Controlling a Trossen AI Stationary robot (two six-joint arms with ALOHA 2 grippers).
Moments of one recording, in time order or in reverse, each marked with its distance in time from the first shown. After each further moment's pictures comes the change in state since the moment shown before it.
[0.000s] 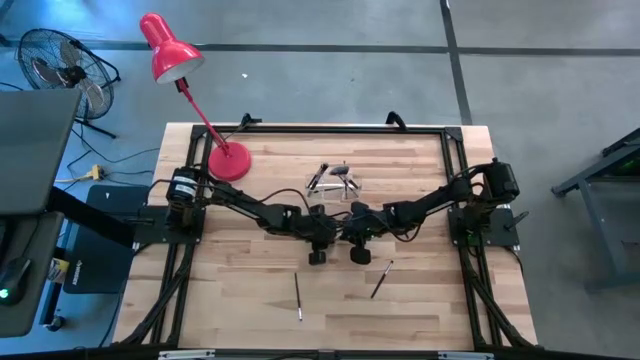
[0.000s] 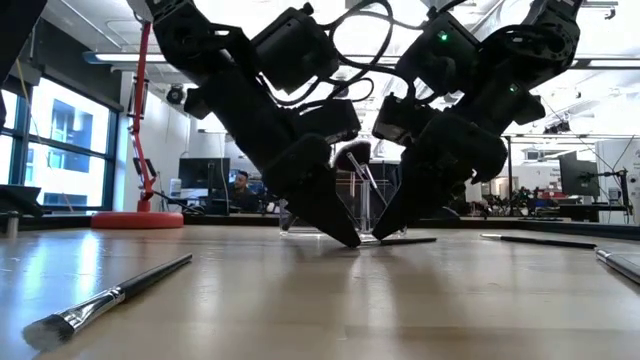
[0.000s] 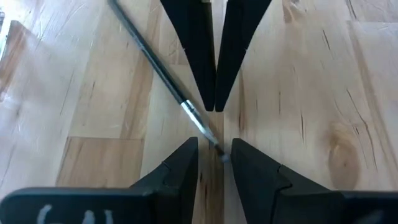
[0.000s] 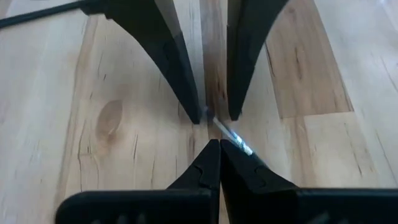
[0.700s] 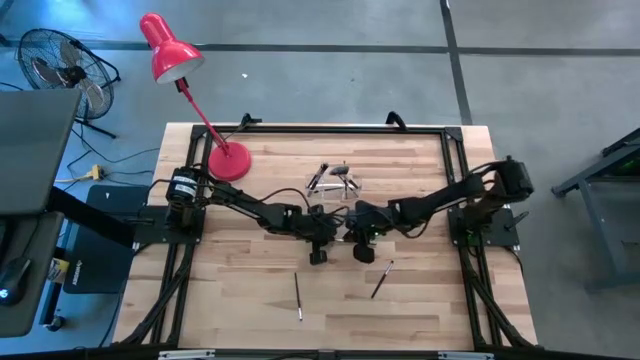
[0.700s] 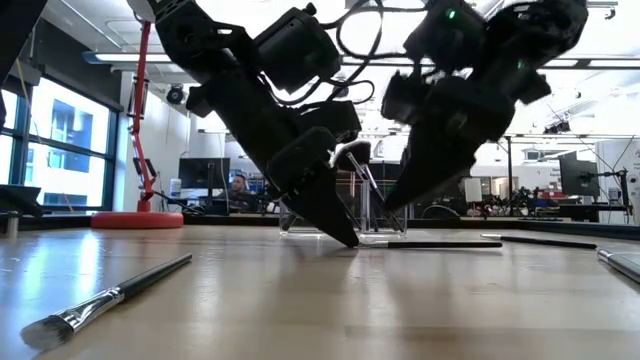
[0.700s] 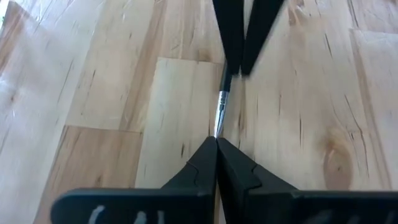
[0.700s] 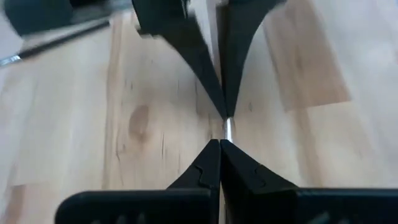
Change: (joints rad) left arm 0.001 0.003 0.000 -0.041 0.020 -0.075; right arm 0.000 -0.097 0.000 -0.093 -0.048 0.088
